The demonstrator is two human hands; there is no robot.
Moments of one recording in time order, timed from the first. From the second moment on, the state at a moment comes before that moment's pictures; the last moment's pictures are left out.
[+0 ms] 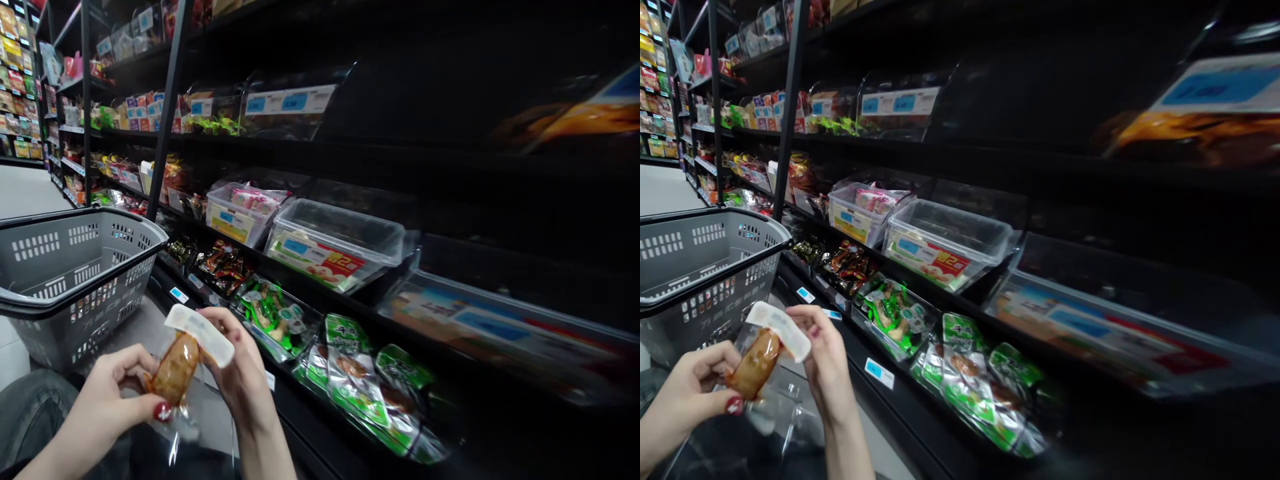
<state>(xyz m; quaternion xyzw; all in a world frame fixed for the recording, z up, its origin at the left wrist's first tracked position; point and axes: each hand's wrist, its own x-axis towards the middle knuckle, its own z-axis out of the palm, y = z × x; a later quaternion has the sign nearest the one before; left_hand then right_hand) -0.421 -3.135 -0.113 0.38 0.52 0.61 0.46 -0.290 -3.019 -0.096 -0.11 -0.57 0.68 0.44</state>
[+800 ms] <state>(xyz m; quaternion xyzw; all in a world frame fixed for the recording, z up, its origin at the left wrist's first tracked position) -0.418 -3.129 -0.122 0.38 0.48 0.55 0.56 -0.288 -3.015 -0.091 -0.27 -0.62 0.61 0.43</state>
